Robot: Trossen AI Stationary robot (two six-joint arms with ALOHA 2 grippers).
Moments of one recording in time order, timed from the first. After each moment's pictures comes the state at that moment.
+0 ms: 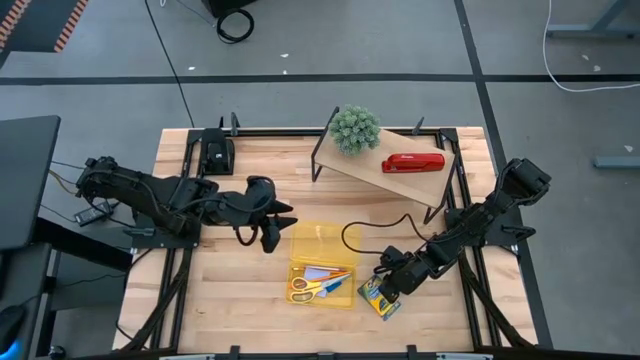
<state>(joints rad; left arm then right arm) -0.30 1.26 1.29 -0.57 -0.43 -0.64 0.64 1.54 0.63 -0.13 0.14 1.43</state>
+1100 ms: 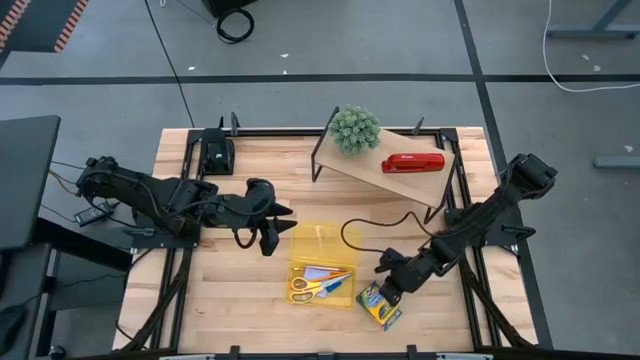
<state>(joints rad) -0.32 1.26 1.29 -0.58 -0.42 -0.64 0.64 1.45 0.70 -0.13 0.07 1.47</state>
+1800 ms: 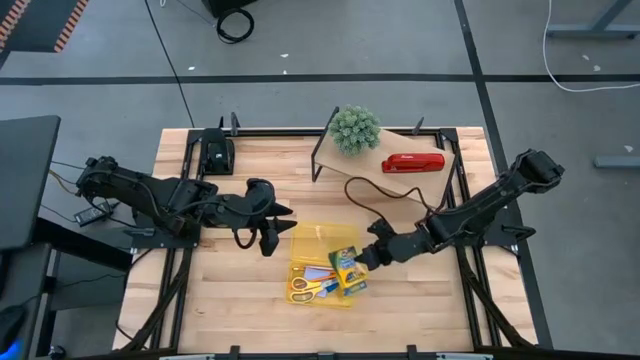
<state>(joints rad) -0.32 1.26 1.29 -0.57 -0.43 -0.63 0.45 1.36 0.72 0.00 0.27 1.49</state>
